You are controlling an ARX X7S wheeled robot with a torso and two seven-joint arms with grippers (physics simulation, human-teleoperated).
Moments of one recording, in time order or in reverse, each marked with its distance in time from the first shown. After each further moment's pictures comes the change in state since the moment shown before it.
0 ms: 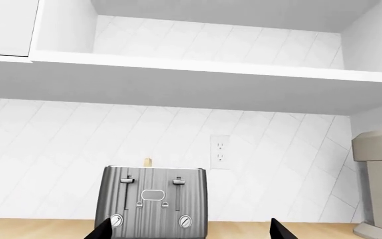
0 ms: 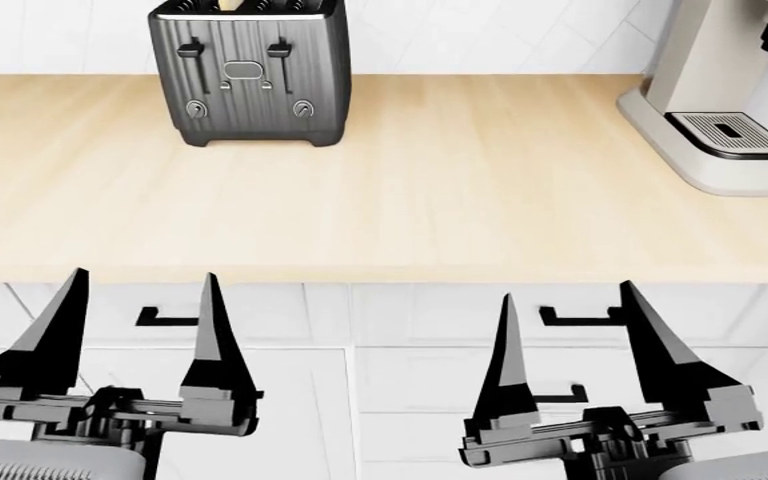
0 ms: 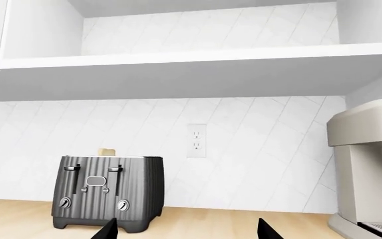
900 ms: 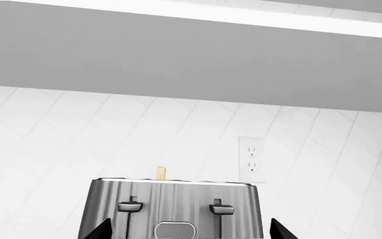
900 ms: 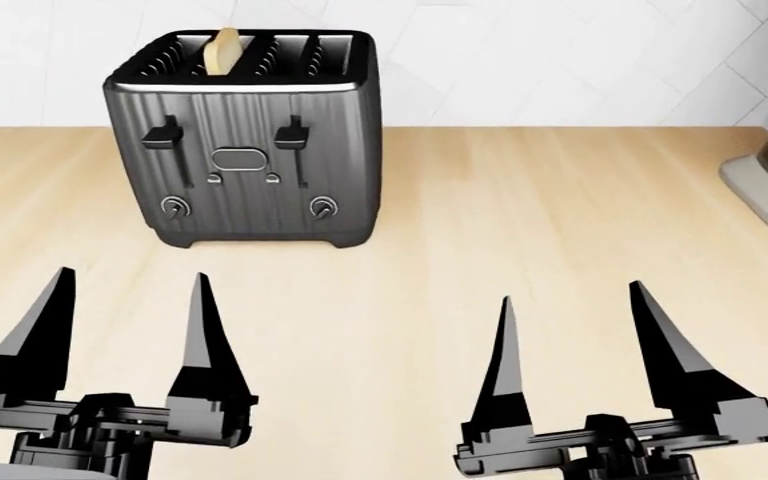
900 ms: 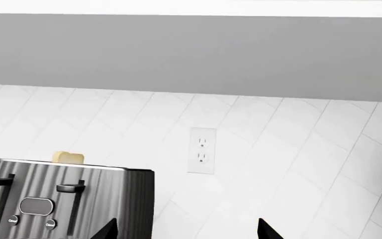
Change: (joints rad) left arm 0.018 -0.026 0.008 0.025 -0.019 0.044 -0.018; right arm -0.011 0.020 -0.049 -0.007 -0.108 -0.053 0.047
